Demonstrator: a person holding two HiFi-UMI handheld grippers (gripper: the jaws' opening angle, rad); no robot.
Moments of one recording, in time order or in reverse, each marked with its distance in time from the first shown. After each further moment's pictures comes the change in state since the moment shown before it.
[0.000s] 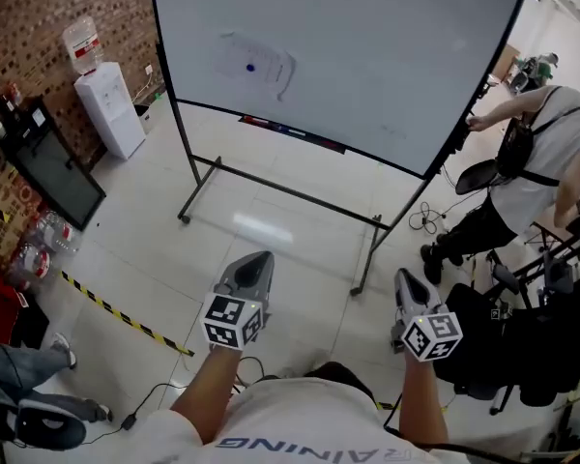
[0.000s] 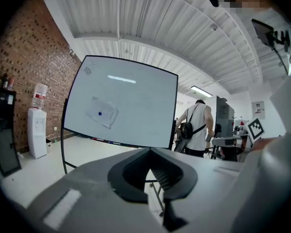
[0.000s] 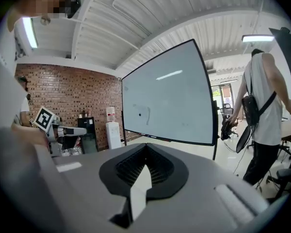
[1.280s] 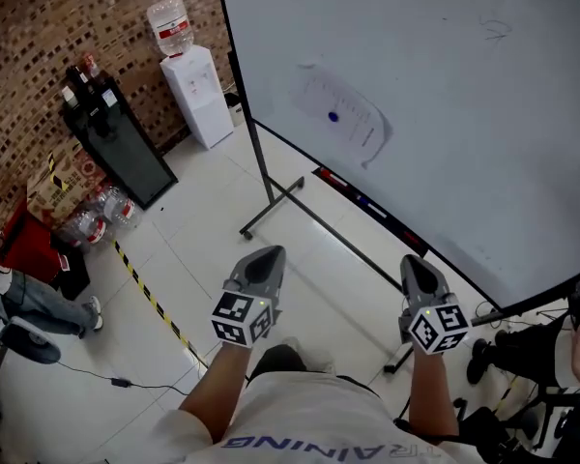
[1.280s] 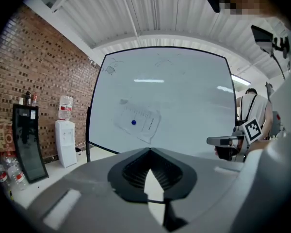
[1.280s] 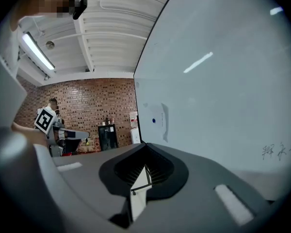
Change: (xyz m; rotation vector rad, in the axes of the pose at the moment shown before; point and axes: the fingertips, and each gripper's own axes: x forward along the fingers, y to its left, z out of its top) left arm 0.183 0.229 0.090 -0.011 -0.015 0.387; right arm 0.410 -0.024 0.097 -0.010 -0.020 0.456
